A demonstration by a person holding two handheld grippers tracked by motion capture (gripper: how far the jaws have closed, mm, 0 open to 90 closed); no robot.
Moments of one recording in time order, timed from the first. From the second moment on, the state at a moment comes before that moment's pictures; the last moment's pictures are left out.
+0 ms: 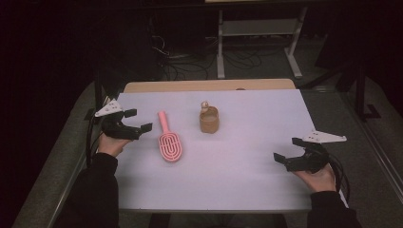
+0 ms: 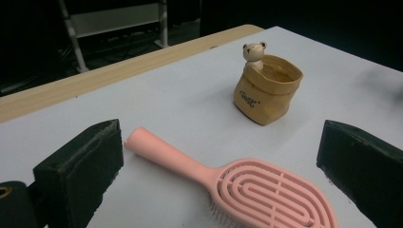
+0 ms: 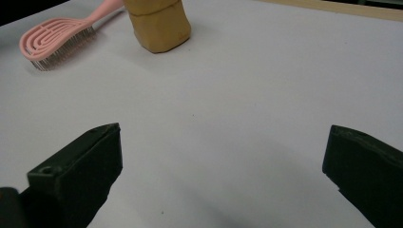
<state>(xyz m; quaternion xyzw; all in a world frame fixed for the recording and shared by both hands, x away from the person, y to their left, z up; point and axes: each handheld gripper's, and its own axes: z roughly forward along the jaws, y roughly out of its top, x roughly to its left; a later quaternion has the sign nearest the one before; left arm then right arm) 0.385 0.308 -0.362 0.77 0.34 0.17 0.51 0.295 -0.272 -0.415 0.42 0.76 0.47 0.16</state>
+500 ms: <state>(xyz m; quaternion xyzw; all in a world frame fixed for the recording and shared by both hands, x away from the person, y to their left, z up) 0.410 0.295 -0.365 0.79 0.34 0.15 0.50 0.295 -0.270 -0.416 0.42 0.77 0.46 0.15</state>
